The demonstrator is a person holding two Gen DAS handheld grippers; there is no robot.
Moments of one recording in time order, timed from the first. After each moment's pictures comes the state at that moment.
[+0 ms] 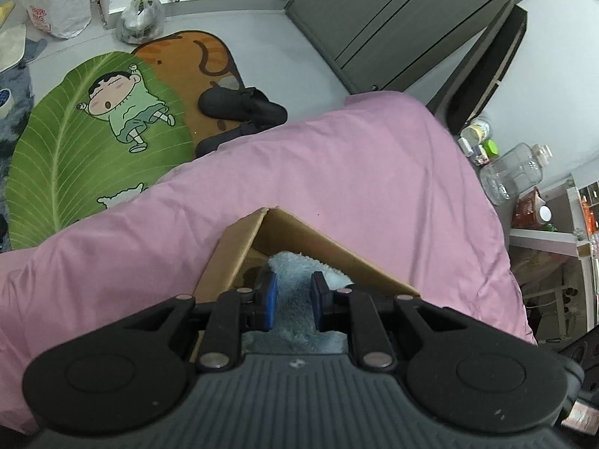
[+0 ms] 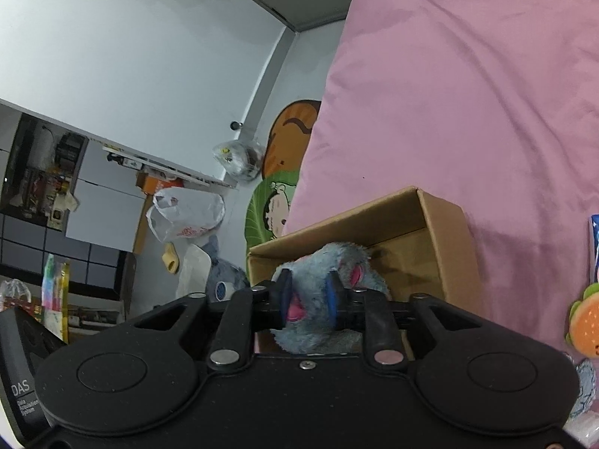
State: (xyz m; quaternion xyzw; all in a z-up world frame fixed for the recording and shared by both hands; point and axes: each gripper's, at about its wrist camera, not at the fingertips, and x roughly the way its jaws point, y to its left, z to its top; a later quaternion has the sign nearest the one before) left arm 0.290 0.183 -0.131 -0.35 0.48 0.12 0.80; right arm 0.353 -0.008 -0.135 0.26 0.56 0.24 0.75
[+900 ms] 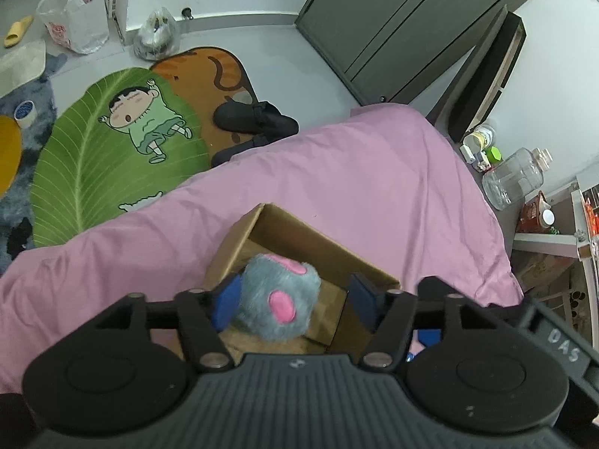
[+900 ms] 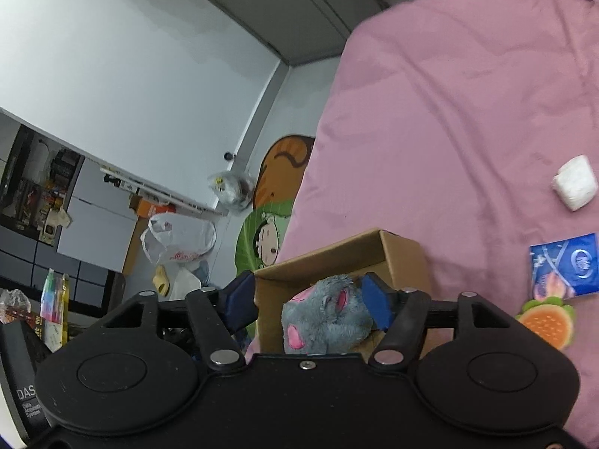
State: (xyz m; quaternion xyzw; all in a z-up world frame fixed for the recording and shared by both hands) left arm 0.268 0.163 -0.083 -0.33 0.47 0.14 0.81; right arm 0.334 -0.048 -0.083 0.25 0.51 0.21 0.79
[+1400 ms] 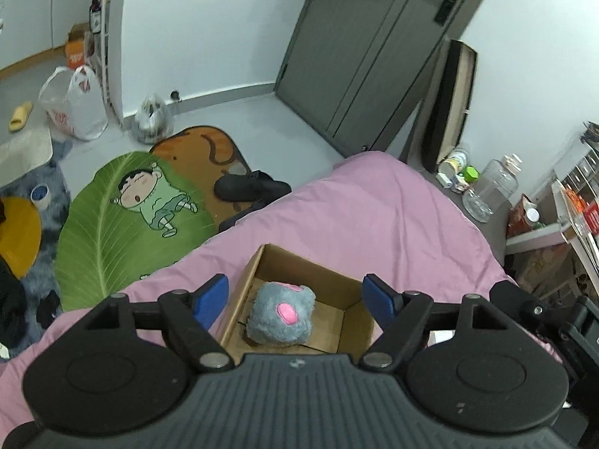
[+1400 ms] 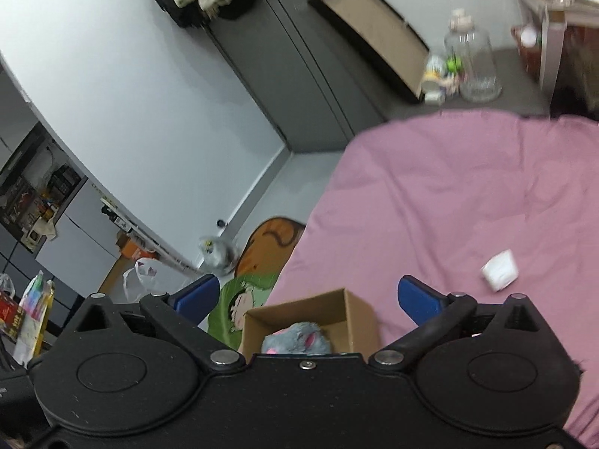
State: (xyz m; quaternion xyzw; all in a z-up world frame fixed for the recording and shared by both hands) left arm 0.216 0.132 -0.019 -0.24 0.39 0.15 0.88; right arm 0.273 -0.092 -0.015 0.18 0.38 0.19 0.89
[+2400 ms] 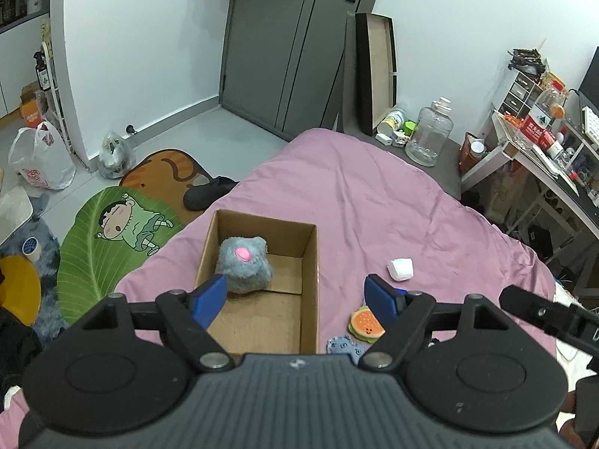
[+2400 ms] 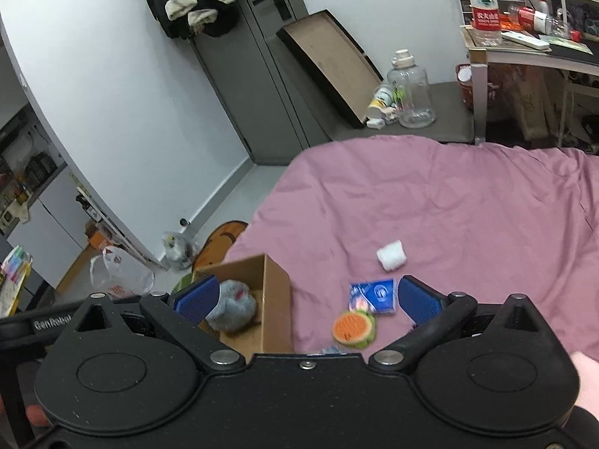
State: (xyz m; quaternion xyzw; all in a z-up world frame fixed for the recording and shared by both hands) left arm 0.145 0.051 0.013 -0.14 0.39 0.07 0.91; right arm 0.179 -0.179 0.003 0.14 0.37 0.14 0.91
